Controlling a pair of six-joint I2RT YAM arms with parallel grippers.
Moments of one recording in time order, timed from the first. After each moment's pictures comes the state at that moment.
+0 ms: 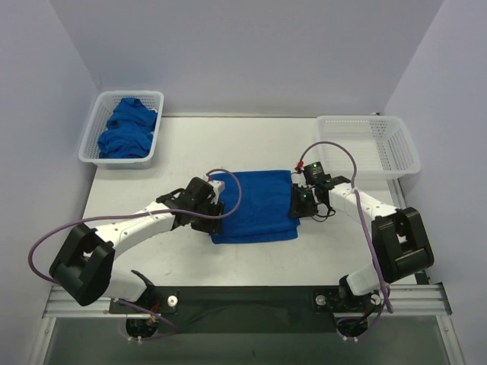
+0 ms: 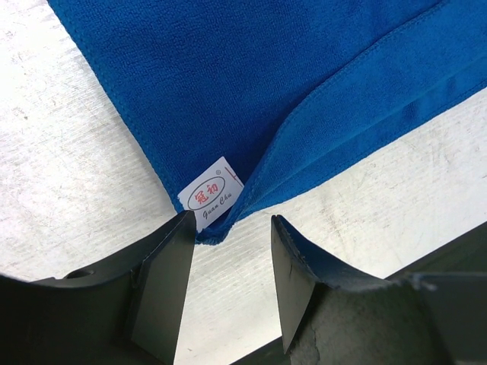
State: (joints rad) left arm -0.66 1.38 0.79 -0.45 0.13 -0.40; right arm 0.35 1.51 0.84 -0.49 -0.19 0.32
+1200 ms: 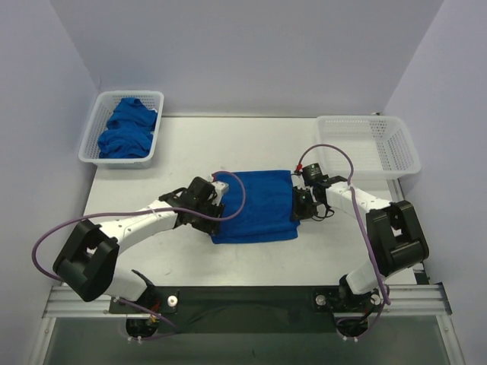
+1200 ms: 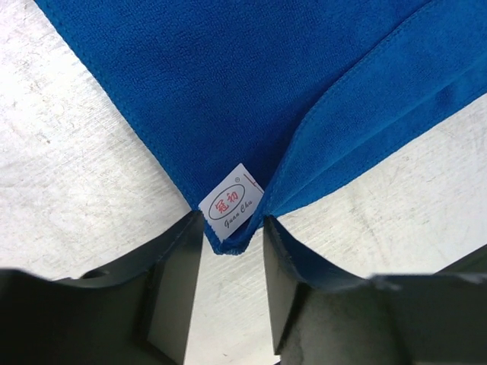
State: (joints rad) left arm -0.66 1.41 0.80 -0.45 0.11 -0.27; right arm 0.34 1.57 0.84 -0.48 -0.19 0.31
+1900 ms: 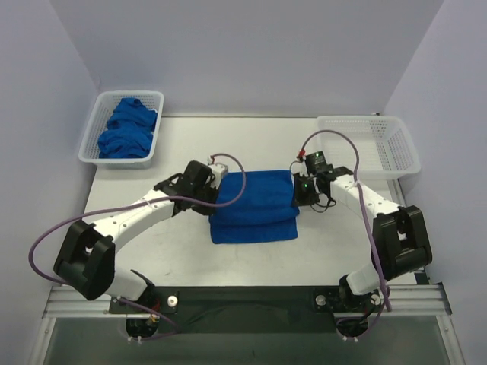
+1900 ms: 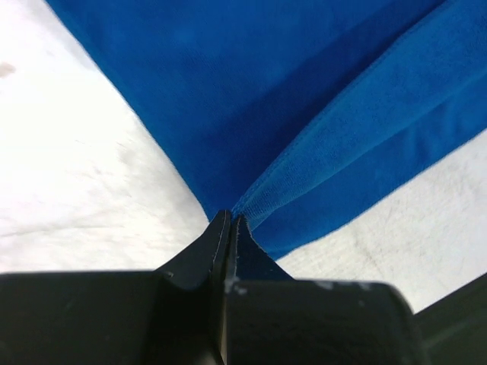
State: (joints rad) left arm -0.62 1.42 0.91 -0.47 0.09 -0.18; right arm 0.32 1.53 0.91 -0.52 -0.16 0.30
